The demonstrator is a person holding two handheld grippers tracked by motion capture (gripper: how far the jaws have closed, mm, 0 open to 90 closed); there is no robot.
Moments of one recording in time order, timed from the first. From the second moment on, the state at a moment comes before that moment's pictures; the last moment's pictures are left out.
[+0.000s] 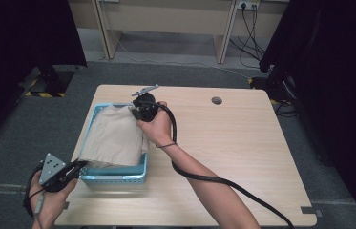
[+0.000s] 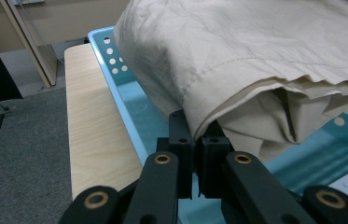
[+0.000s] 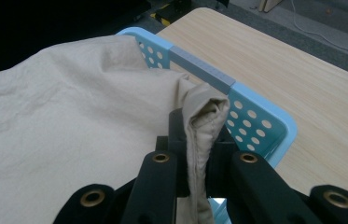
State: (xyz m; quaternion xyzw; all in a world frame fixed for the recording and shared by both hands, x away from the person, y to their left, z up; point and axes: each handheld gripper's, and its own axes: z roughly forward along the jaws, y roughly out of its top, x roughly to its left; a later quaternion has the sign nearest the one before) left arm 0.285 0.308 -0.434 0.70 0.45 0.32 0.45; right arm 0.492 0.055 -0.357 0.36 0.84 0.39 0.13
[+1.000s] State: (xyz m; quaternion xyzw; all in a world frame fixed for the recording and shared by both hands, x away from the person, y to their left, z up) left arm 0.289 0.303 -0.420 0.68 0.44 0.32 0.50; right arm 0.502 0.048 -0.358 0.37 0.84 0.37 0.15
